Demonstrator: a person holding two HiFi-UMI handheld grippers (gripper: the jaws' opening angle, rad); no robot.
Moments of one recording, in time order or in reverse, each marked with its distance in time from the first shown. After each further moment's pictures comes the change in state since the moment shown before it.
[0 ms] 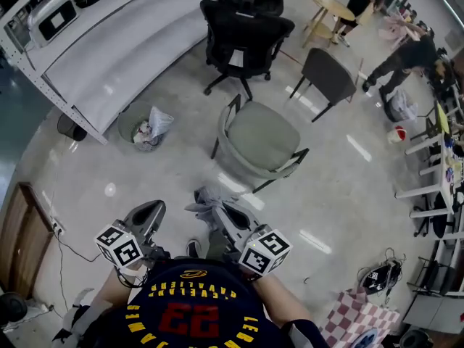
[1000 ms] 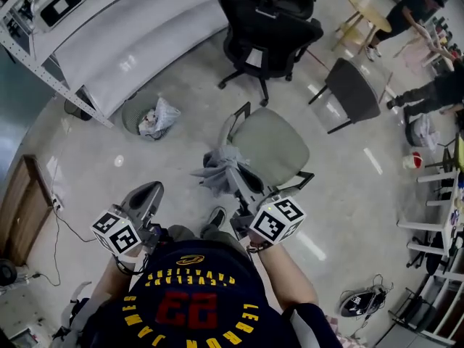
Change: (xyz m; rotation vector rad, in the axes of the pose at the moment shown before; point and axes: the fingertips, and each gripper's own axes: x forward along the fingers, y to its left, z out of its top) left arm 0.127 0.035 0.076 -0.026 -0.093 0.149; right arm 0.096 -0.158 0.136 0.026 0.003 0.079
